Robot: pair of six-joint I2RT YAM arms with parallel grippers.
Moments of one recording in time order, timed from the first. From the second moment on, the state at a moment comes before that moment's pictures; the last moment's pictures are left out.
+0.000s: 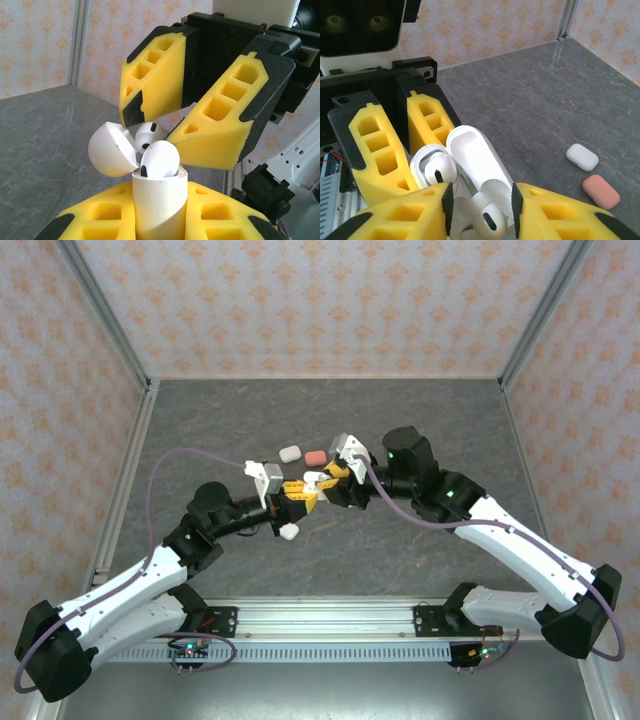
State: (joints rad) left arm -0.65 0.86 0.52 0.34 0.48 -0.29; right arm 0.78 1.12 1.12 -0.44 -0.42 -0.17
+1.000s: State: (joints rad) left arm -0.67 0.86 0.52 0.40 0.47 -0.29; right arm 0.68 1.03 1.13 -0.41 -0.35 0.09
